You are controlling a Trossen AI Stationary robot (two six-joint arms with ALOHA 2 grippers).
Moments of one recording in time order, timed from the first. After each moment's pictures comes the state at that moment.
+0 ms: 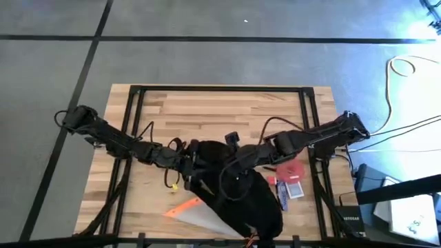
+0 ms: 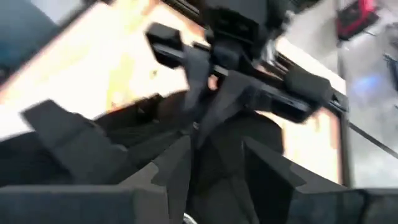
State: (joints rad) left arm -0.34 1.40 0.66 0.55 -0.30 0.38; right arm 0.34 1.65 1.59 -0.66 0.19 -0.30
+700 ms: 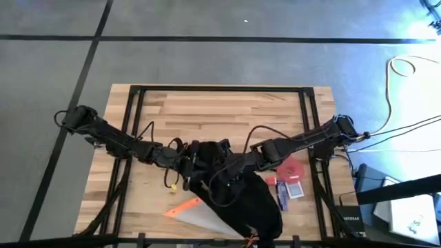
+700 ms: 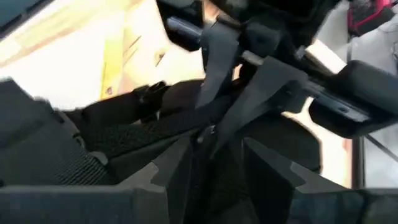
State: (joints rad) left arm -0.34 1.40 0.66 0.52 -0.24 0.42; right arm 0.33 1.76 1.59 -0.61 0.23 -0.35
